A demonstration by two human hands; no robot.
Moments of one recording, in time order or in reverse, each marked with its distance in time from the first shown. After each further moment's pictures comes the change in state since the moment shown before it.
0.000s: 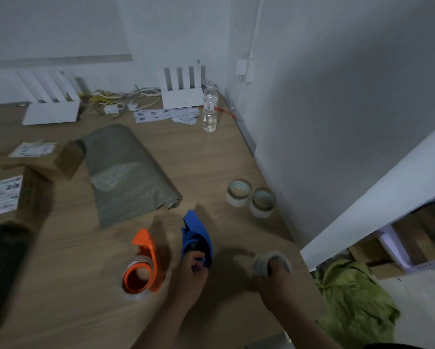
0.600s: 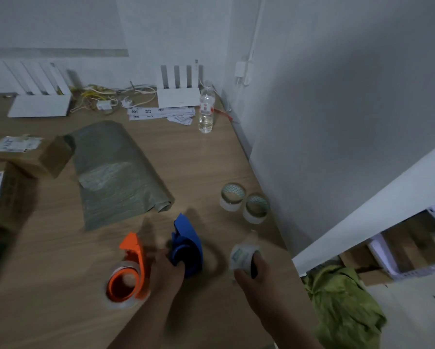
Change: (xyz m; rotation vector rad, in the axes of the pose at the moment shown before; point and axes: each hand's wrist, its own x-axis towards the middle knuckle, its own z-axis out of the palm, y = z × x) left_hand 0.049 -0.015 -0.006 -0.013 0.177 -0.255; right_hand -0.002 -0.035 -0.003 0.365 0.002 -0.066
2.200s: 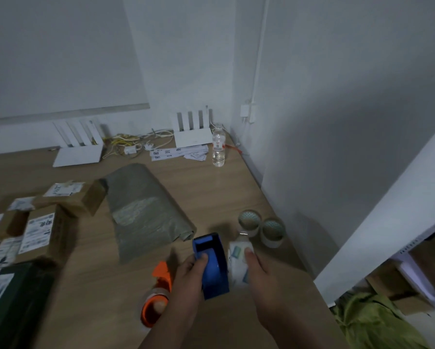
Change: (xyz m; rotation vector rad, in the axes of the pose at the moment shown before) left_hand -0.087 0.082 -0.080 -0.778 -0.299 0.040; right_hand -0.032 -0.095 0.015 0.526 -0.049 0.071
